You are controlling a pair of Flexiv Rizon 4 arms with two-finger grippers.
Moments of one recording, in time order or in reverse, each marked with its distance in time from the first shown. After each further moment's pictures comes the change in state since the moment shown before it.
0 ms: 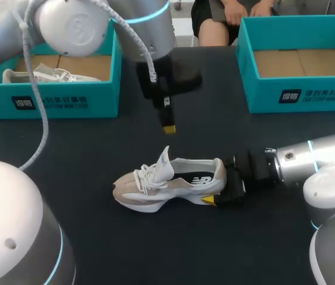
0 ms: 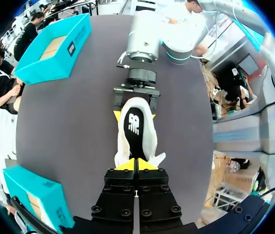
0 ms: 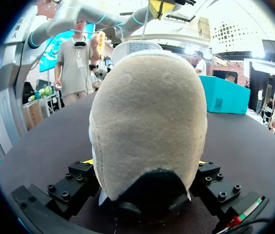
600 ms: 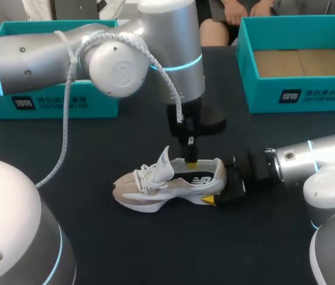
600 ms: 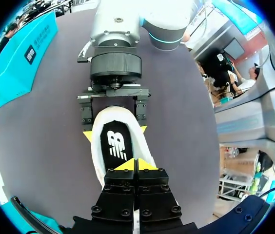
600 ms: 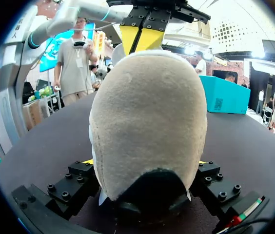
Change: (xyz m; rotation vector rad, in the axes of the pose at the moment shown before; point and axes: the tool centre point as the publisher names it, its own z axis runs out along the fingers) left arm 0.015 -0.028 0.105 -0.021 0.107 0.153; right arm 0.000 0.000 0.000 0.000 0.000 0.000
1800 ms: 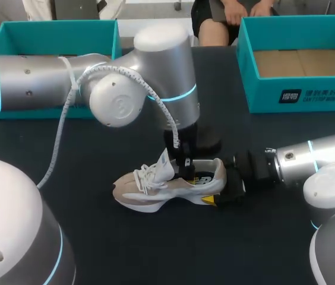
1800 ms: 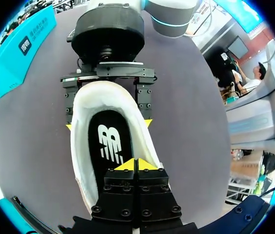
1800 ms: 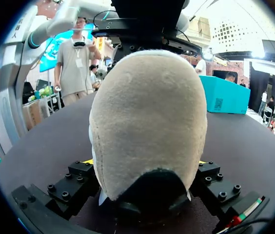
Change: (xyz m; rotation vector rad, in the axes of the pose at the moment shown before) left arm -0.001 0.015 0.051 0.009 -0.031 -0.016; right arm 0.000 0.000 0.000 0.000 0.000 0.000
